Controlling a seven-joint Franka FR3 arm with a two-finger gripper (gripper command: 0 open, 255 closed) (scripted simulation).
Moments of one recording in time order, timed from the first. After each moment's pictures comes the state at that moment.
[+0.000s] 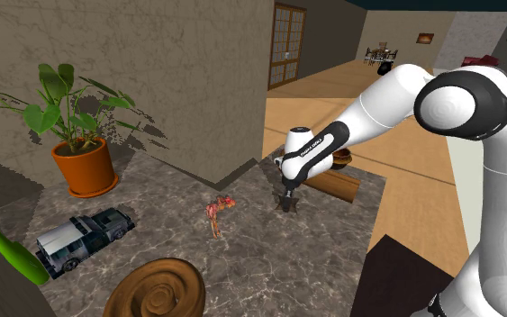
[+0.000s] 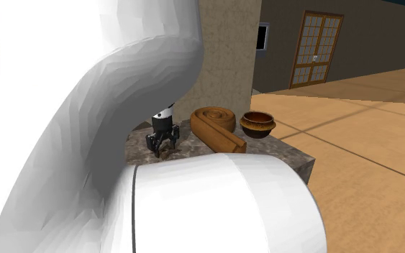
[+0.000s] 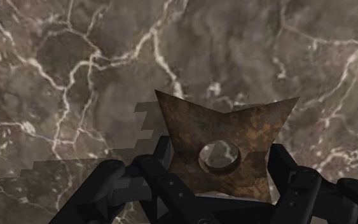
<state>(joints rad) 0.07 0.41 -0.08 -2.15 0.06 2.56 -0.69</state>
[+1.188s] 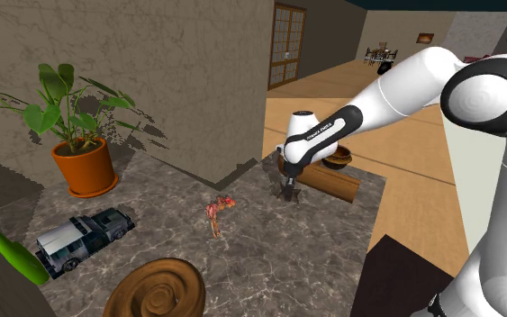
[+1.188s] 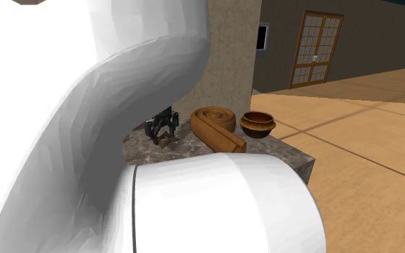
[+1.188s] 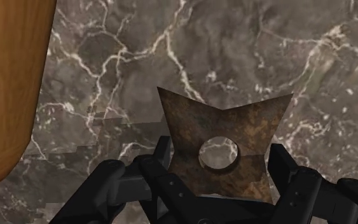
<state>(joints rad) 0.07 0.29 -0.09 -2.15 0.05 2.44 -0.68</state>
